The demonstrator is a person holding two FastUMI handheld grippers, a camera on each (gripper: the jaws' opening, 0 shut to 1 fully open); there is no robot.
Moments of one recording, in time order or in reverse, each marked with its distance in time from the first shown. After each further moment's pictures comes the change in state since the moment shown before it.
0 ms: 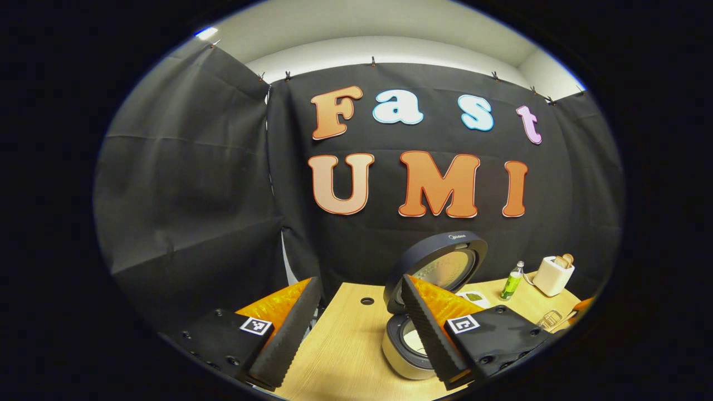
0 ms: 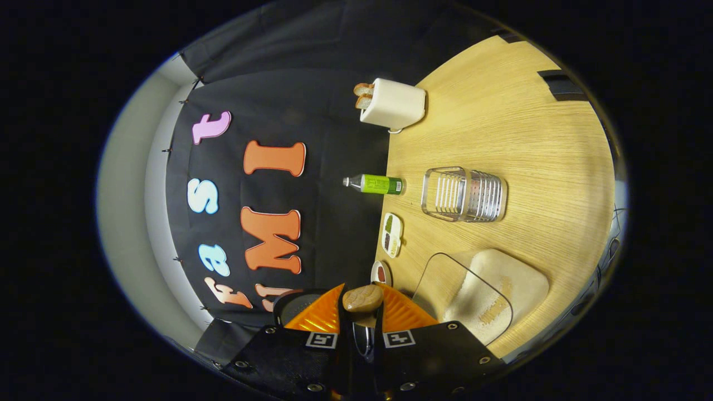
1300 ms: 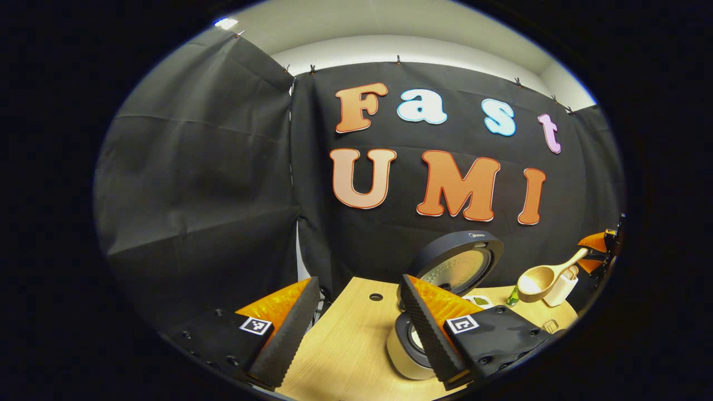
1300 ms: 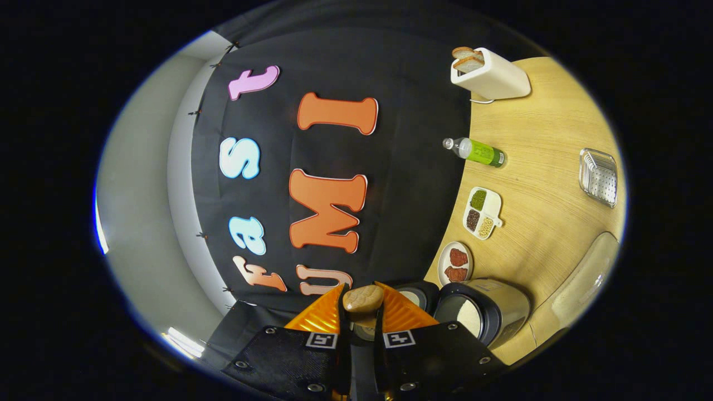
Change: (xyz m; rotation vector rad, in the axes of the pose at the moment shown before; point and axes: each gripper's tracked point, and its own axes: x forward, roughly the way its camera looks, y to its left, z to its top) left arm -0.005 0.033 -0.018 -0.081 0.018 0.086; right arm 0.108 0.198 -0.064 -0.111 0.163 0.160
